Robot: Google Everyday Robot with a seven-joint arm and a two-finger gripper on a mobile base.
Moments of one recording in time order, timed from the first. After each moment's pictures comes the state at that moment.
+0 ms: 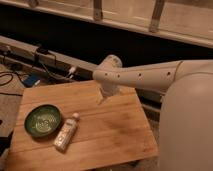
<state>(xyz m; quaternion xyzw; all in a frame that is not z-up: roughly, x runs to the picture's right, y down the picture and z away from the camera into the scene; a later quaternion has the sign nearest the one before) 0.026 0.052 0.790 -0.19 0.16 0.53 0.81</state>
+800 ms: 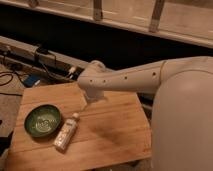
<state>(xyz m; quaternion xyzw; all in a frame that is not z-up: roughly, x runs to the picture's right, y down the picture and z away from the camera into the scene) -0.081 0.084 0.774 -0.23 0.11 0.51 0.82</state>
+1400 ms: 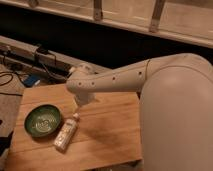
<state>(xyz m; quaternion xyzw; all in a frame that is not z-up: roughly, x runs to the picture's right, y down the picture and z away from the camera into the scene) -0.110 0.093 0.773 -0.23 0.11 0.50 0.83</state>
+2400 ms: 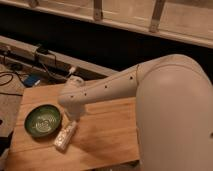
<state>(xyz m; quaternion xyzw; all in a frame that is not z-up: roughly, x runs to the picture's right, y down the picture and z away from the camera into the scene) -0.158 0.169 0.749 -0.30 0.09 0.45 0.84</state>
